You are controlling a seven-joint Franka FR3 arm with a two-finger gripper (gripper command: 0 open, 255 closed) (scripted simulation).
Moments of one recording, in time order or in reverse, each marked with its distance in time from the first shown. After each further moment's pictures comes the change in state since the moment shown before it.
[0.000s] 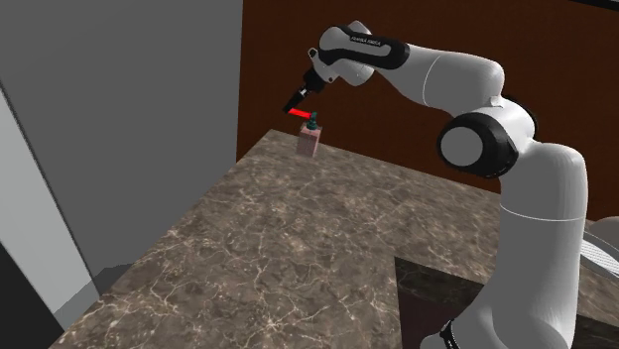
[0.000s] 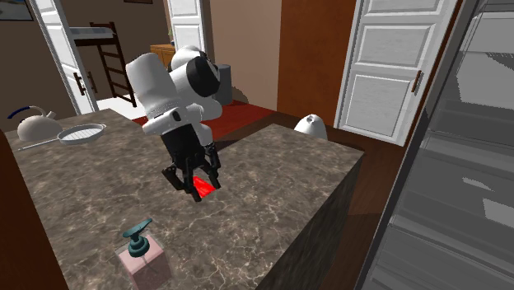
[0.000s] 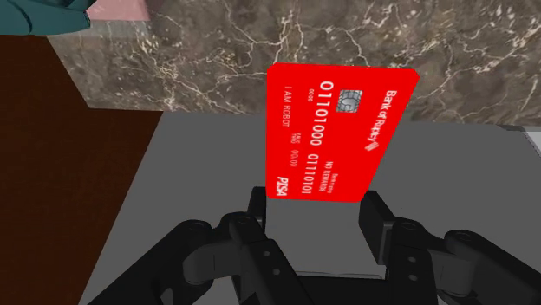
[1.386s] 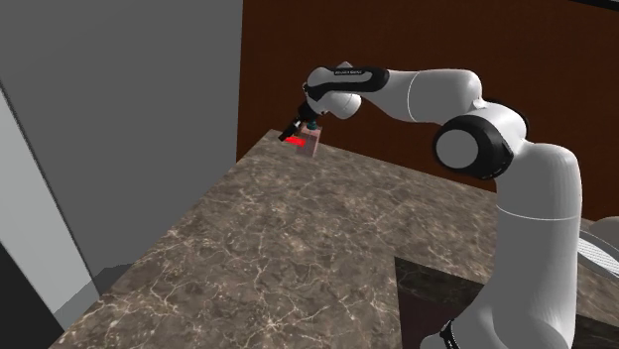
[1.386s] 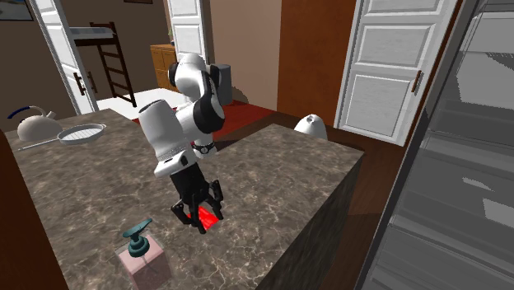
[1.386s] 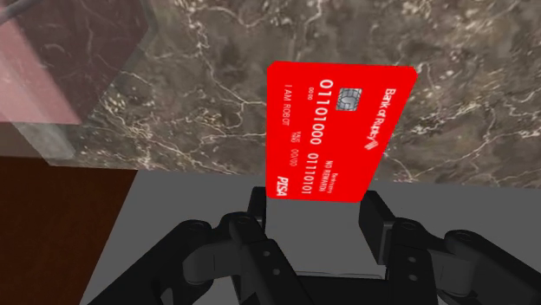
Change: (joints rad) arm 0.004 0.028 0.036 -0.220 0.083 0.224 -0.139
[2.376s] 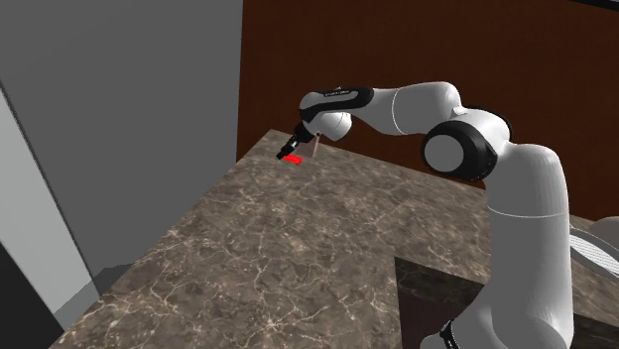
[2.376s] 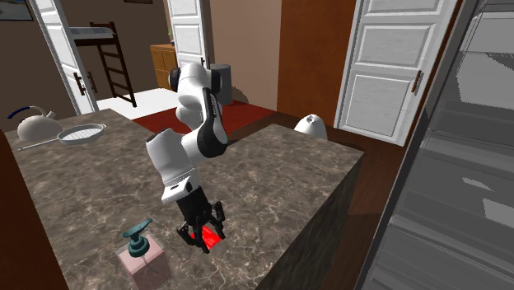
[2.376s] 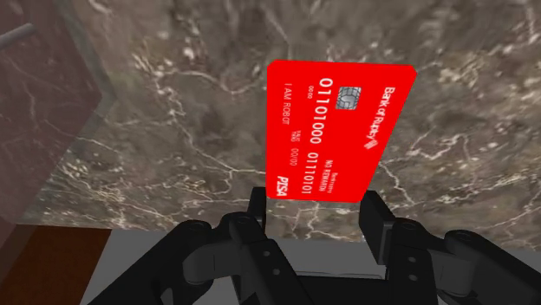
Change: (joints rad) arm -0.019 0.073 0.044 -0.076 0.083 0.132 -0.110
